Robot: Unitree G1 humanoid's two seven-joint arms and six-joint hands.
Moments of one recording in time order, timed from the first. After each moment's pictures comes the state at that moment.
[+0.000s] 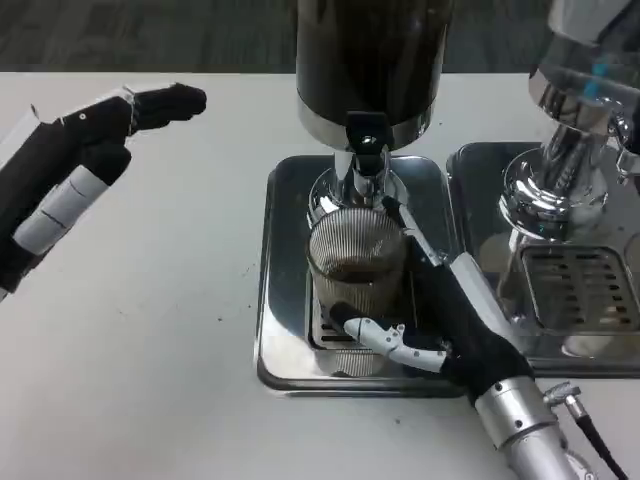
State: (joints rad) left arm -0.33 0.53 0.21 0.63 -0.28 -0.78 -0.75; right arm -0.14 -0.12 0.22 0.52 -0.39 -0.48 -0.14
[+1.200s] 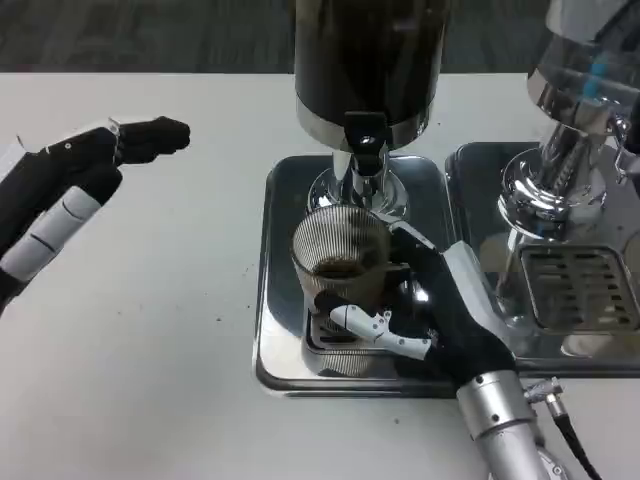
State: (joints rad) left arm -0.26 0.55 0.23 0.61 -0.26 -0.77 -0.73; right arm -0.18 -0.08 0.28 0.57 -0.44 -0.47 -0.31
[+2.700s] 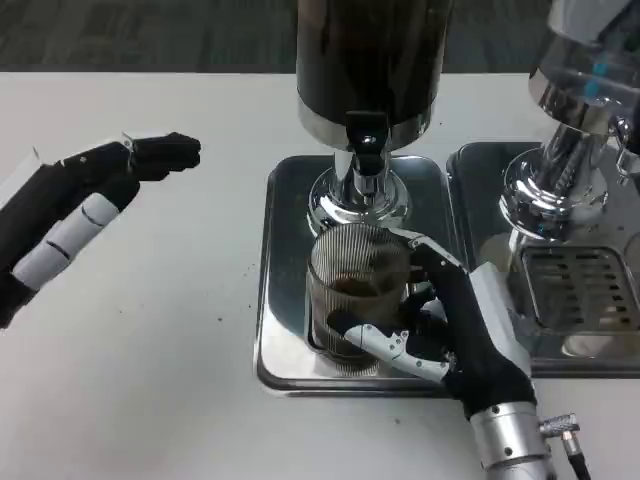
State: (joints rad) left arm -0.26 0.55 0.21 0.63 -0.23 -0.77 -0.73; right arm -0.09 -0.08 0.26 0.54 -0.49 -0.55 -0.44
